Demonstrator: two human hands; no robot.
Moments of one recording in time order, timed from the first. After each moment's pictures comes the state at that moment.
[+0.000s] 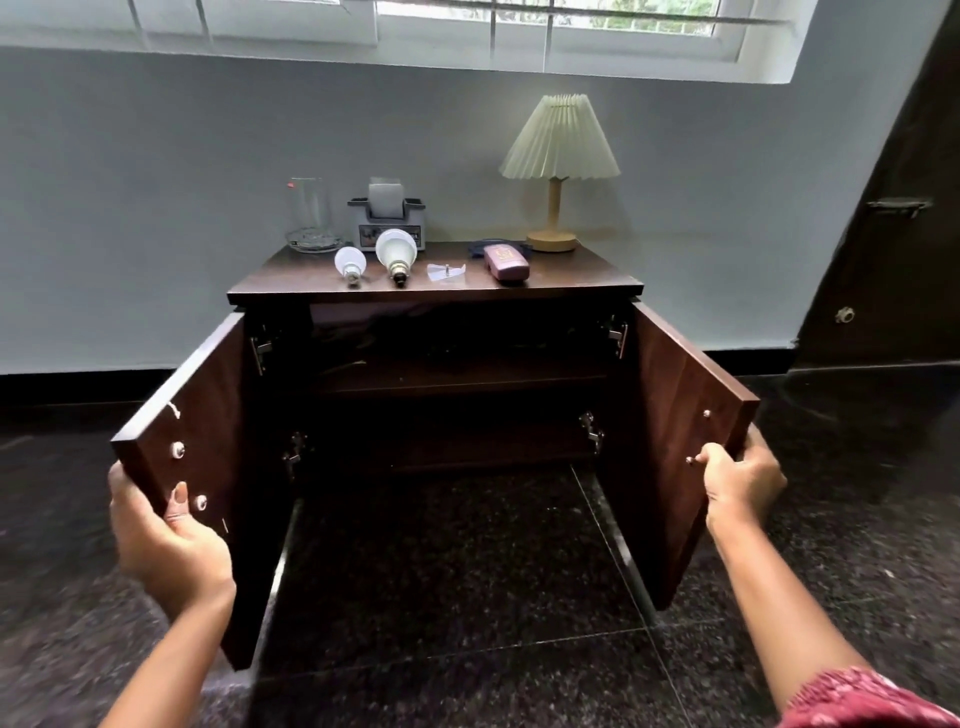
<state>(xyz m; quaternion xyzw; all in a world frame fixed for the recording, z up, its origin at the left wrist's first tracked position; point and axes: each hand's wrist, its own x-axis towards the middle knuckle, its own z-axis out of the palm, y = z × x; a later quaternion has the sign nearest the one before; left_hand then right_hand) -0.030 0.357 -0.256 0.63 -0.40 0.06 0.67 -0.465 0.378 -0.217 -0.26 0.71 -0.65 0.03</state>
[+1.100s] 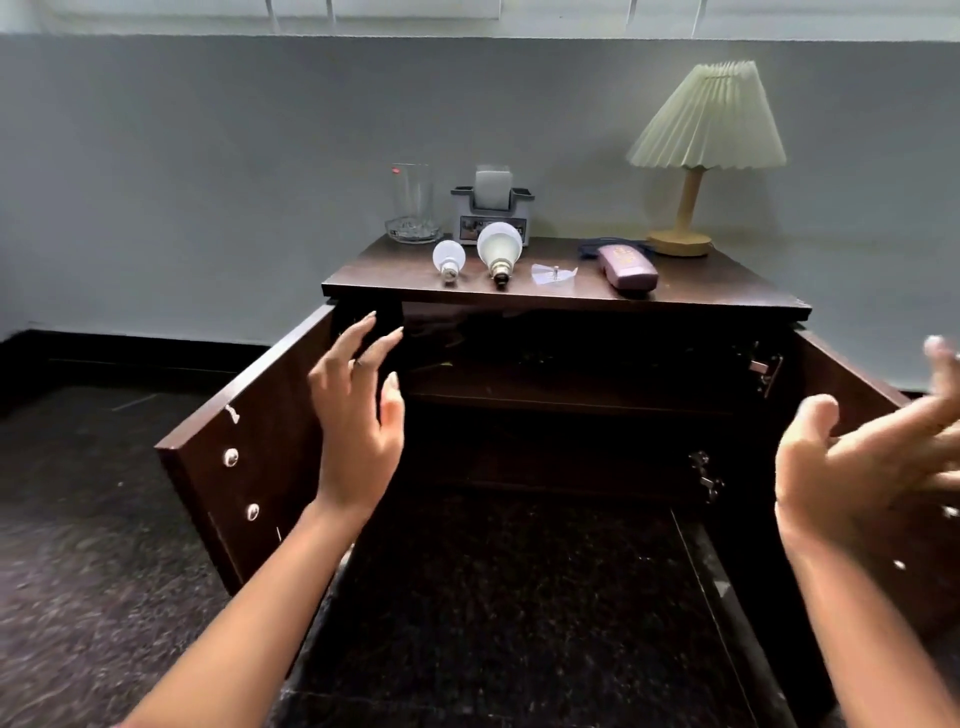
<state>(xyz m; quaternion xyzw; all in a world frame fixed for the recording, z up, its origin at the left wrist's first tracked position) -0.079 0.283 -0.188 0.50 -0.63 0.15 0.58 -0.400 0.312 -0.168 -0.37 0.63 -0.65 -0.18</state>
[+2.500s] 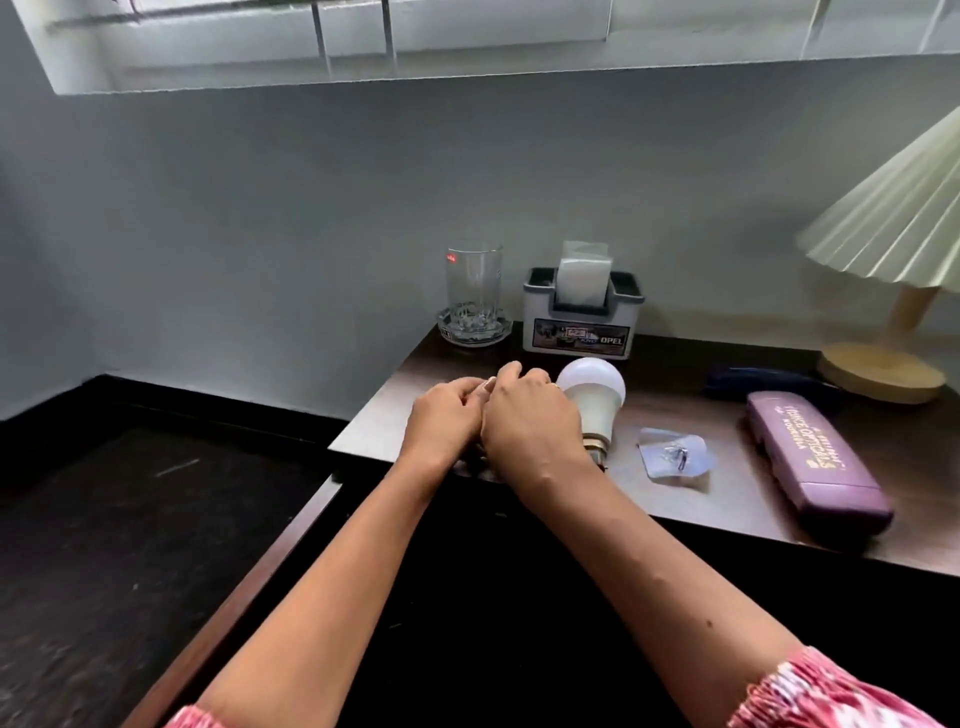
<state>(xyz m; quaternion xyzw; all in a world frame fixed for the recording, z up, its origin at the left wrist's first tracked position) -0.064 0.031 -0.098 0.68 -0.55 -0.22 0.42 -0.152 0.033 -0.073 -0.79 0.60 -0.14 -0.01</state>
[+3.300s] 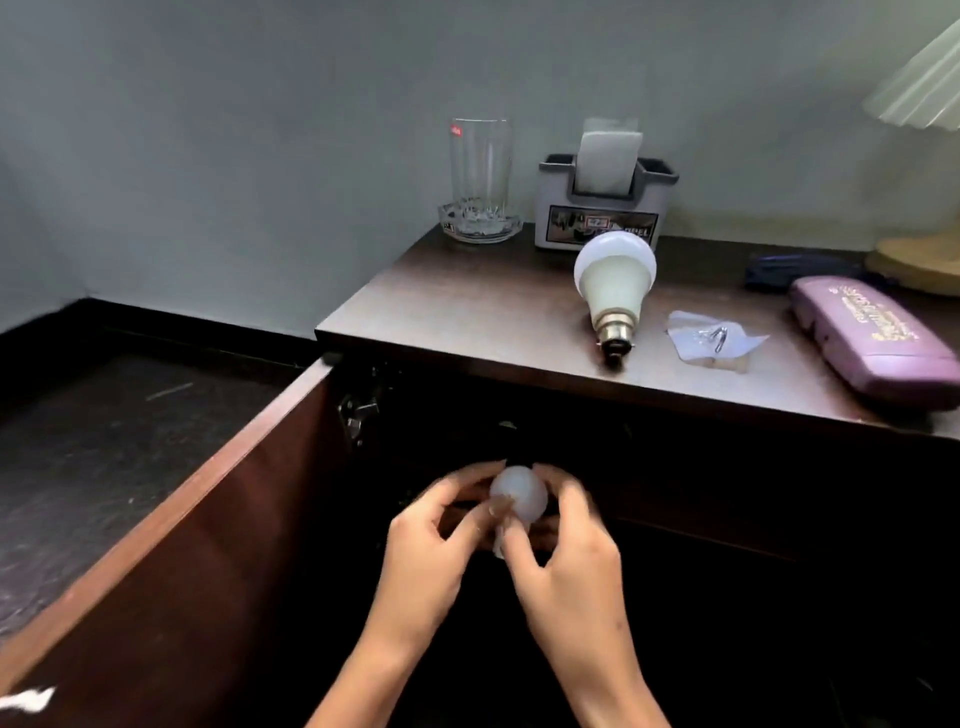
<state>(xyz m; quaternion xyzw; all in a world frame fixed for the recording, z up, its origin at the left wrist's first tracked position) -0.085 0.164 -0.228 0.53 -0.48 -0.38 0.58 -0.196 0.153 -0.227 -0.67 0.51 -0.46 0.28</state>
